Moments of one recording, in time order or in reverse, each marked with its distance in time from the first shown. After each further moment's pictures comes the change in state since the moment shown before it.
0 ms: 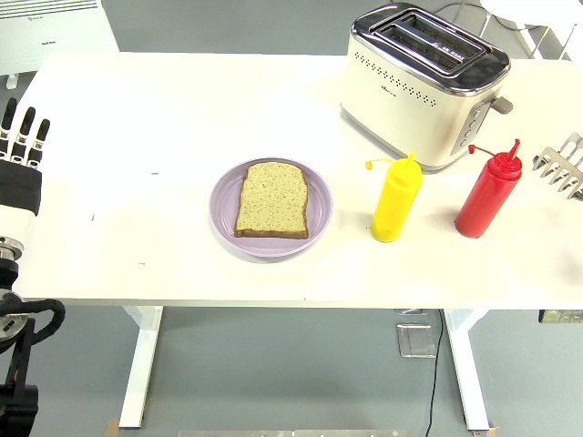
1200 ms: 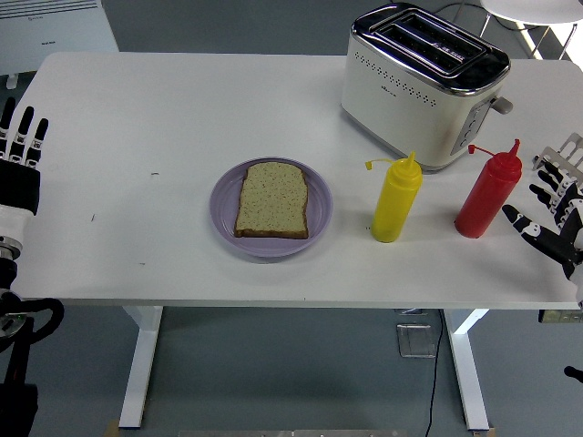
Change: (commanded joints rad) left arm -0.003 -0.003 -0.008 0.003 0.005 -0.001 0.004; right arm 0.021 -0.005 -0.210 -0.041 -0.138 -0.023 -0.011
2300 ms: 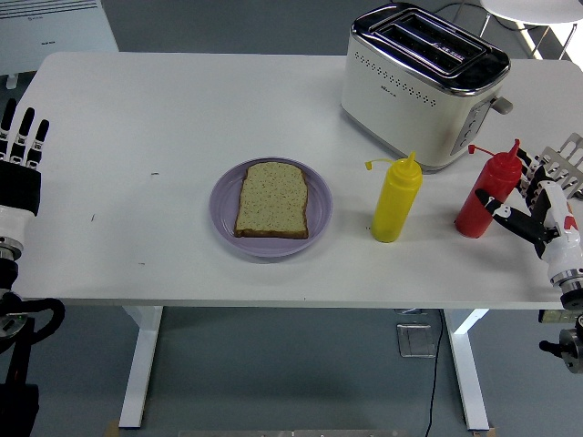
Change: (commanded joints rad) left arm 0.001 -0.004 -0.002 0.003 0.001 0.000 0.001; right arm 0.144 0.012 -0.109 -0.110 0.034 -0.019 -0.002
